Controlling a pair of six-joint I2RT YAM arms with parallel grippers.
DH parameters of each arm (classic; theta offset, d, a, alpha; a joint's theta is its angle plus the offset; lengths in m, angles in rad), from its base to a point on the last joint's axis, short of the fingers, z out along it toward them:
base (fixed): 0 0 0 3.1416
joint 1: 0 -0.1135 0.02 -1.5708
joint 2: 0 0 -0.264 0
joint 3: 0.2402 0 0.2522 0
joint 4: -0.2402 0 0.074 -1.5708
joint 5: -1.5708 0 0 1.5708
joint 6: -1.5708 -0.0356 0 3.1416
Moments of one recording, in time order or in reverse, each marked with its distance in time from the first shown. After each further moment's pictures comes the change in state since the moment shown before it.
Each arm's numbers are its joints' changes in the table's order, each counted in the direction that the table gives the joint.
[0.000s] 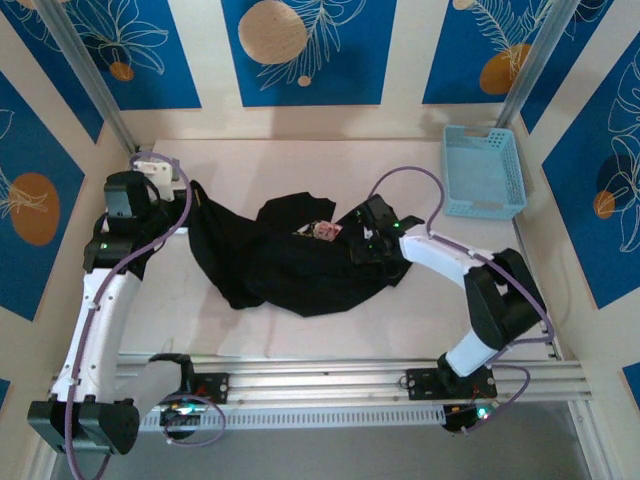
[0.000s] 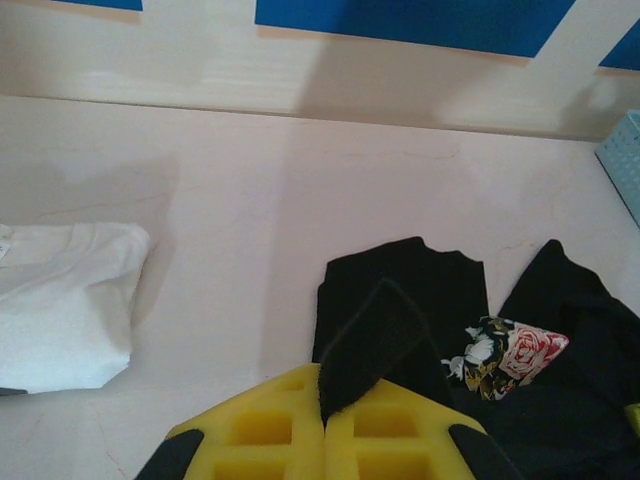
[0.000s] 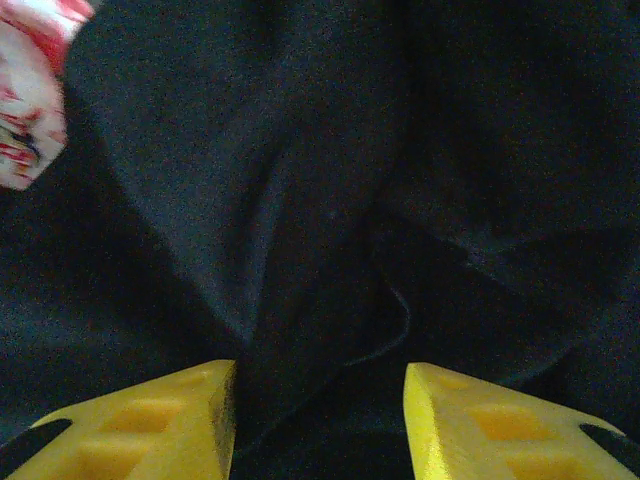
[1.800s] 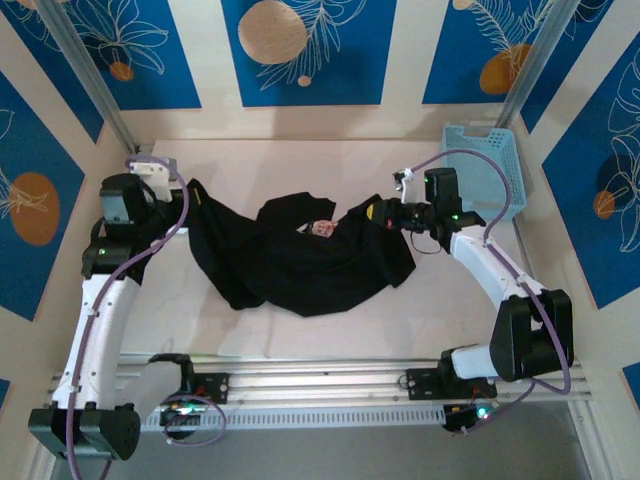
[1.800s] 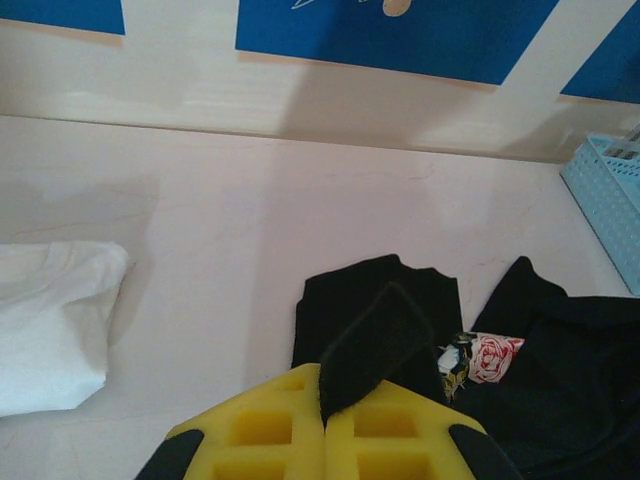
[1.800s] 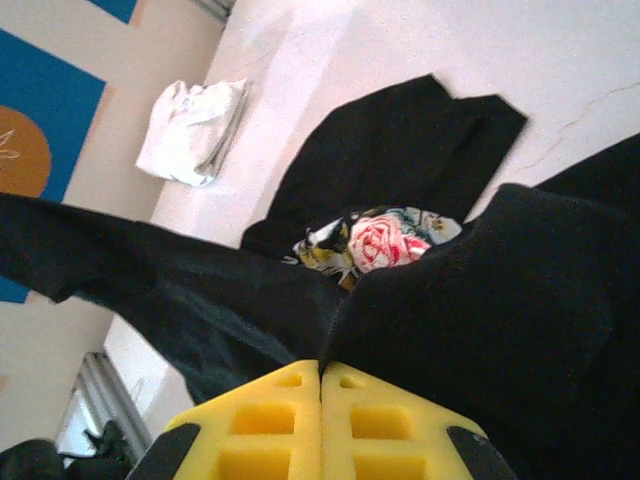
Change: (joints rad) left arm -0.012 0.034 -0.026 0.048 -0.049 0.030; right arm 0.343 0.208 -0.029 0.261 0.766 -0.026
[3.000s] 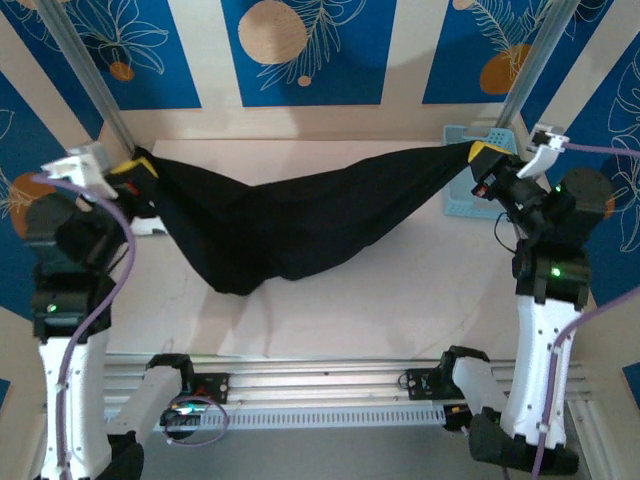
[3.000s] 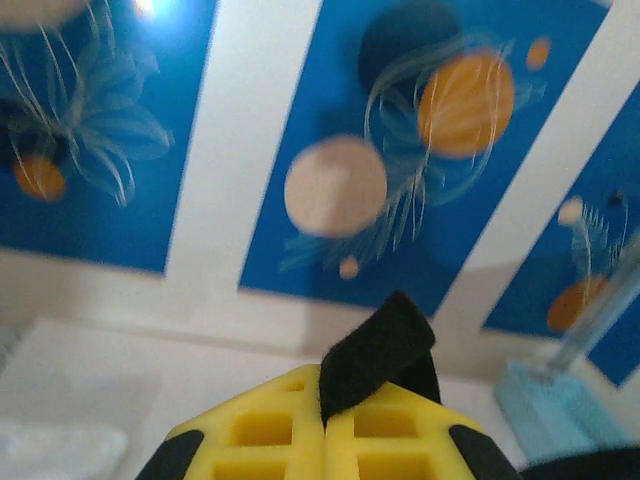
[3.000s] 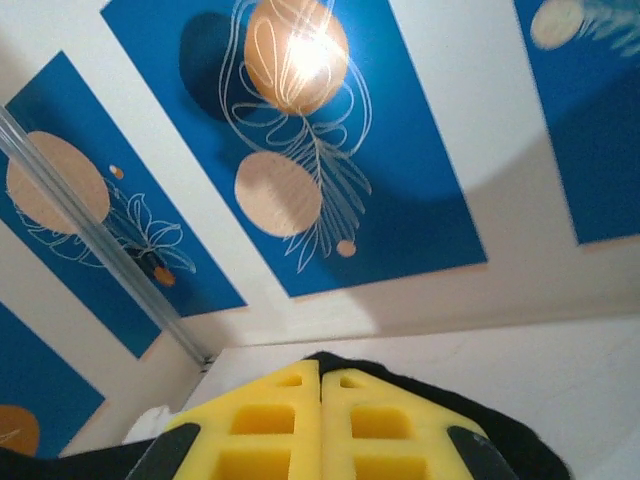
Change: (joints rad) left arm -0.017 0.179 0.343 -0.006 0.131 0.181; right arm 0.410 0.504 0.395 -0.179 -0.143 -0.079
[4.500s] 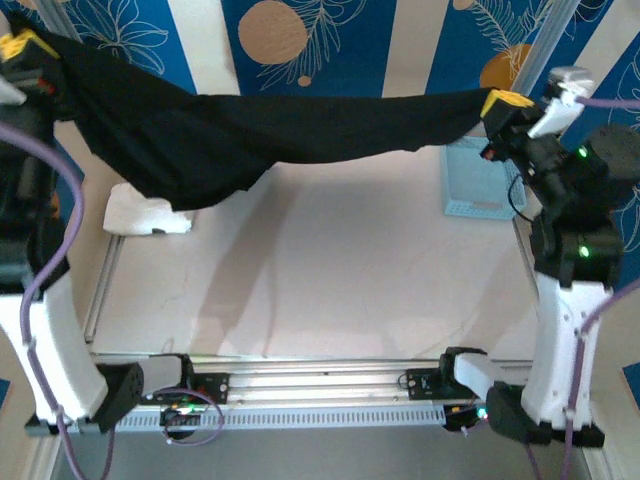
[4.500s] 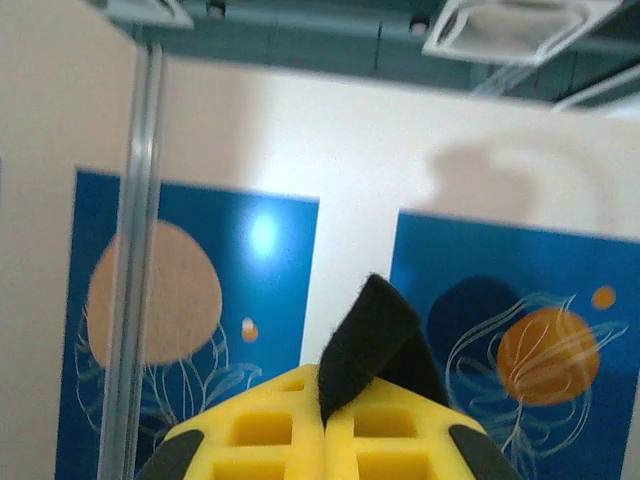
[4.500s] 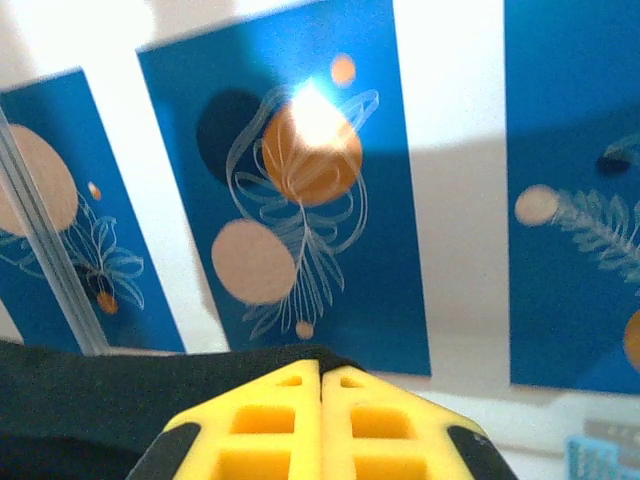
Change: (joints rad) left arm -0.023 -0.402 0.785 -0.003 0.203 -0.215; right arm -0.153 -0.182 0.426 -0.114 -0.202 0.258
